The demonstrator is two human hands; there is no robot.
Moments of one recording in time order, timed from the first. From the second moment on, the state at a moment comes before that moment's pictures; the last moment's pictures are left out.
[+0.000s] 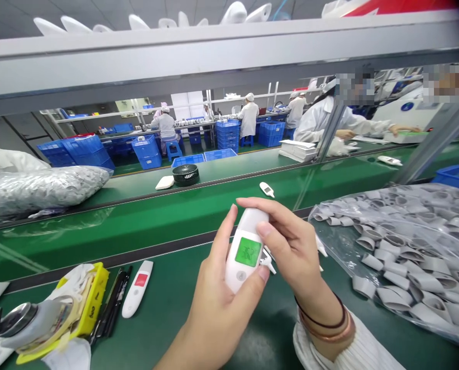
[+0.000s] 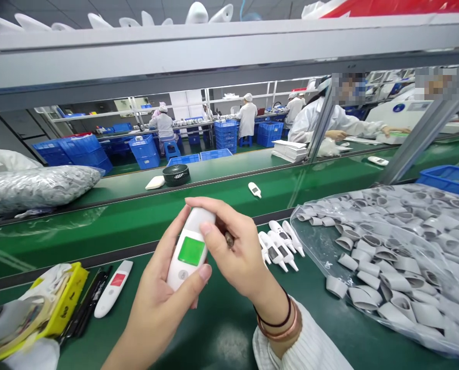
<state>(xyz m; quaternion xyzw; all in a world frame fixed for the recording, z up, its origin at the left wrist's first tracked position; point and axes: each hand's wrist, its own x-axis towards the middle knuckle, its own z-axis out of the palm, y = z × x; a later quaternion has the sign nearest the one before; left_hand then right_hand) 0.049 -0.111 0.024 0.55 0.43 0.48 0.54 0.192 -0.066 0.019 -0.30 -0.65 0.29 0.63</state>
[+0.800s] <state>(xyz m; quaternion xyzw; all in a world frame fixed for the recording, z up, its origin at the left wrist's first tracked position) 0.059 -0.110 0.025 0.64 0.53 0.42 0.36 0.200 -0.058 0.021 -0.29 -0.66 0.30 0.62</state>
